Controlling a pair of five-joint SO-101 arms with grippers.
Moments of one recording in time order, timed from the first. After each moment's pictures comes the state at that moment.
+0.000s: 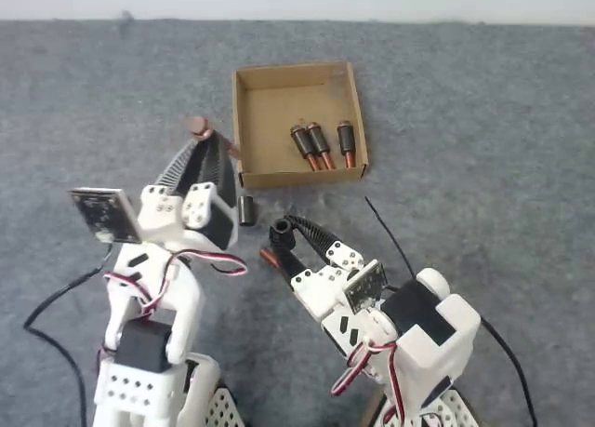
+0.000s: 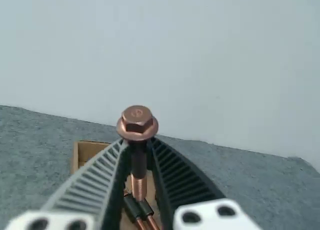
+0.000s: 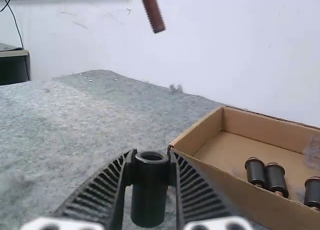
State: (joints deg) left arm 5.8 -84.3 74.1 26.2 25.0; right arm -43.7 13.9 92.7 -99.3 0.3
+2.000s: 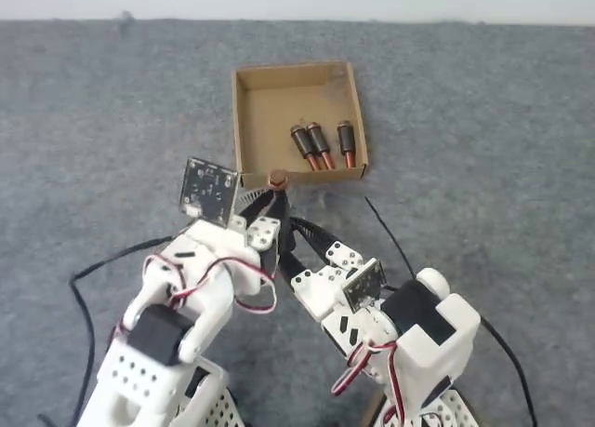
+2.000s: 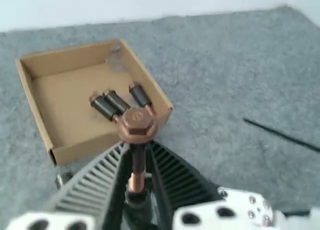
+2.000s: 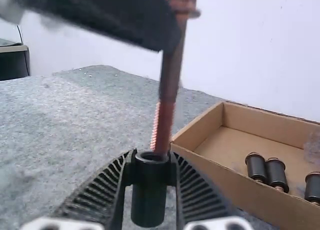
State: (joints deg) left arm 21.4 -74.2 65.3 50.5 14.5; right arm -43.7 13.9 92.6 -98.3 0.3
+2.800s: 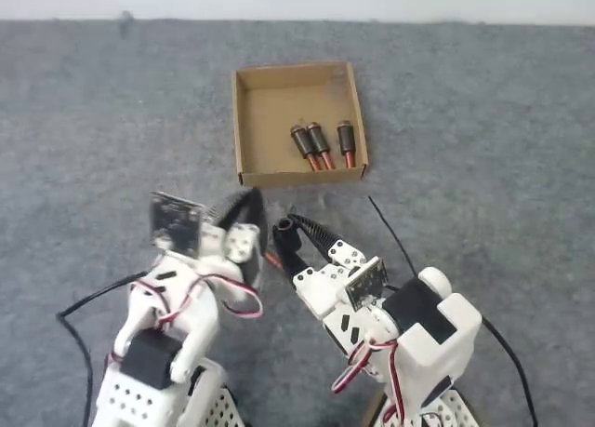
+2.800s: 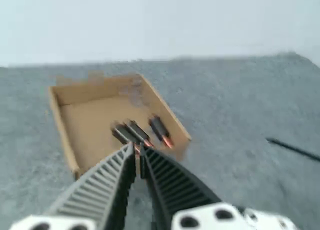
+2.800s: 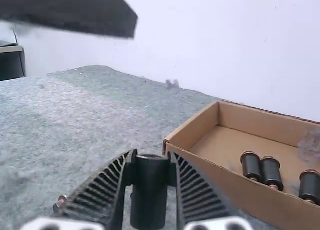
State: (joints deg) left arm 16.3 -90.0 76.2 46.5 14.9; right arm -42.7 14.0 92.6 -98.2 0.1
